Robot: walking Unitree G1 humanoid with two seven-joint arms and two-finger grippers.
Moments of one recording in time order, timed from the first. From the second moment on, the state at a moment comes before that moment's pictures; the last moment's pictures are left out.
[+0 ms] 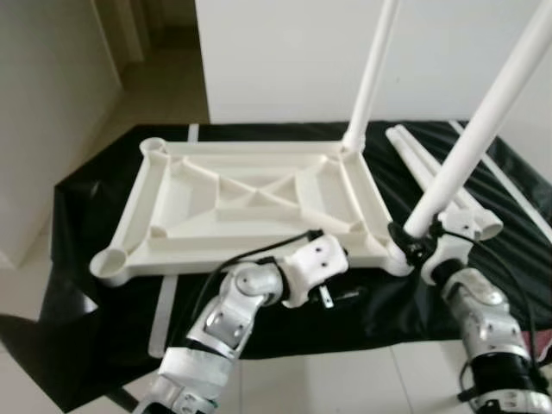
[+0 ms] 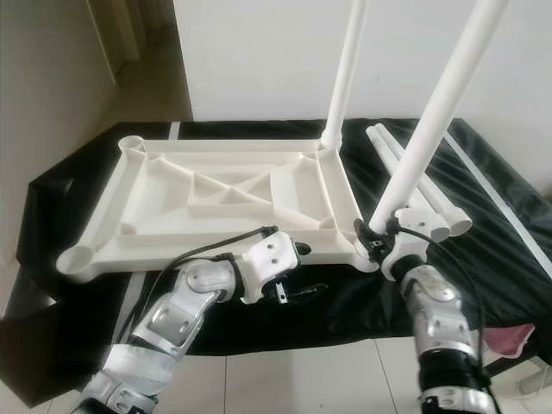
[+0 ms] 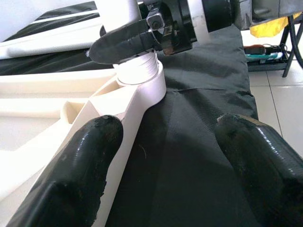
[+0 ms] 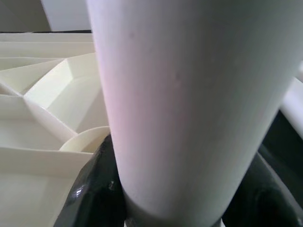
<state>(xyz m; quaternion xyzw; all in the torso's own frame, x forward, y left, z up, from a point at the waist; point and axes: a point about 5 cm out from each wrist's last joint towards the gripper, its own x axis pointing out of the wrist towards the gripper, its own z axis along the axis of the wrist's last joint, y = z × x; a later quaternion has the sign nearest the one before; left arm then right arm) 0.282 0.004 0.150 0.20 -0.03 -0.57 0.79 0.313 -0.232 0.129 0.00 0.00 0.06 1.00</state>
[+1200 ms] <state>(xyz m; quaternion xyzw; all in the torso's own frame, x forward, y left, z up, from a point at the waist) 0.282 0.008 0.148 0.20 -0.03 -0.56 0.80 0.308 -0.183 0.127 0.10 0.02 -0.25 0.96</state>
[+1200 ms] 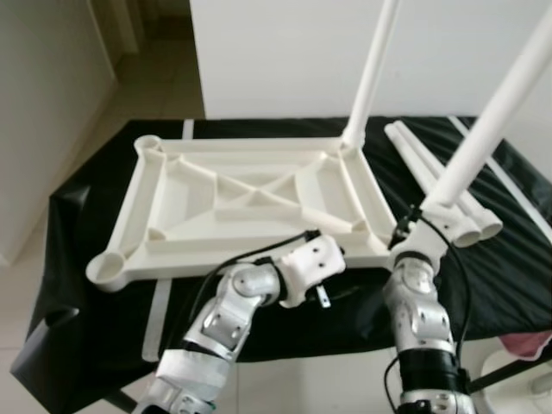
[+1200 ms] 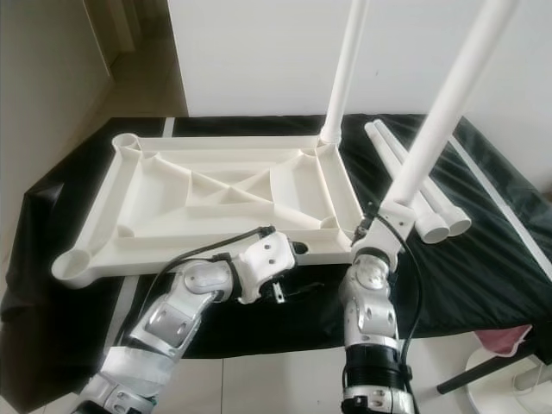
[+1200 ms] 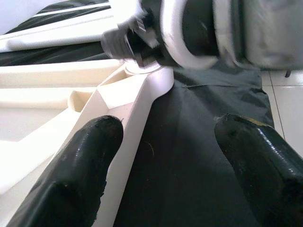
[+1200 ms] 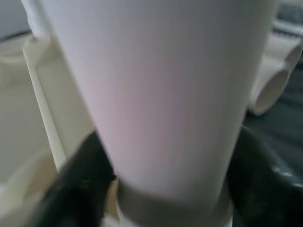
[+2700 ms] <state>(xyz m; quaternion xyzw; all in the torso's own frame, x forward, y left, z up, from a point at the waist) 0.351 0.042 0.153 0.24 0.09 -0.50 0.83 0.242 -0.155 0.096 0.09 0.06 -0.05 0.99</state>
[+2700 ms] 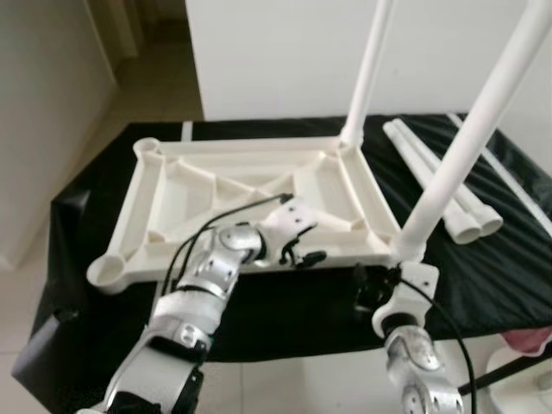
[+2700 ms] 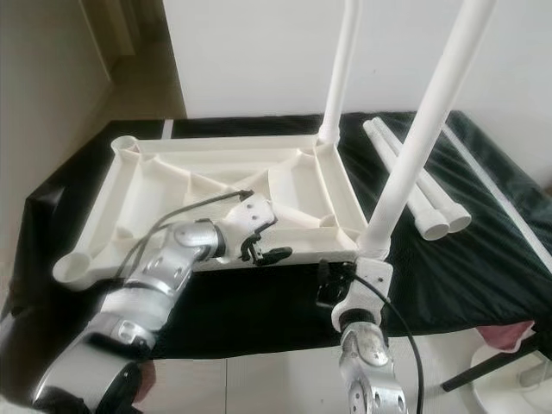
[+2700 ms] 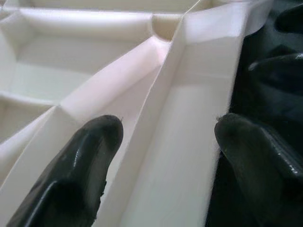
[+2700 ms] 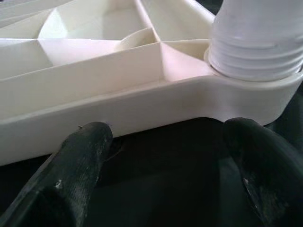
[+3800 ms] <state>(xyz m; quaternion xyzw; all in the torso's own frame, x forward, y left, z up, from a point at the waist) 0.381 0.089 0.166 0.20 0.09 -0.44 0.87 0.236 -0.163 0.112 0.07 0.00 0.00 1.00</state>
